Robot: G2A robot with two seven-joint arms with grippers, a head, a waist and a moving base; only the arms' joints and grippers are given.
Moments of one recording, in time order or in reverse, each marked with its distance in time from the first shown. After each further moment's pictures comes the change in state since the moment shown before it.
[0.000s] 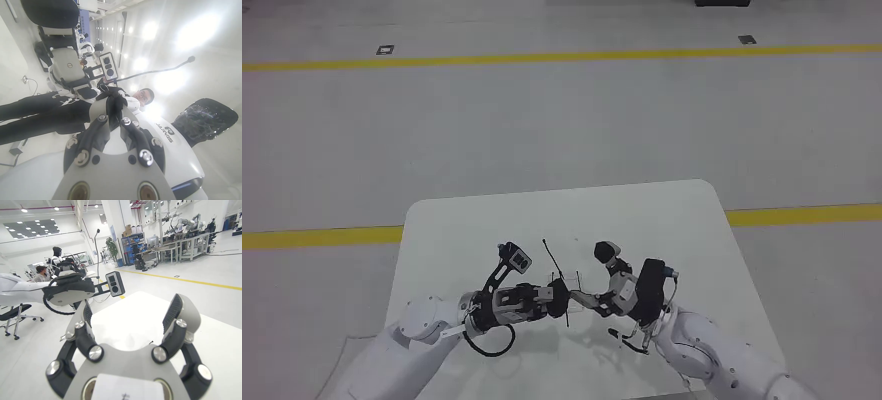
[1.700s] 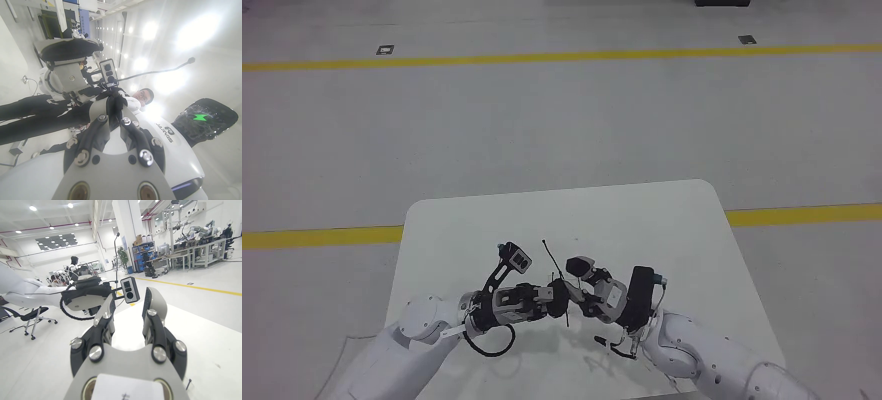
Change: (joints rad) left arm 0.000 0.000 0.000 0.000 0.000 0.000 0.000; right arm 0.158 0.000 -0.226 0.059 0.013 0.000 -0.158
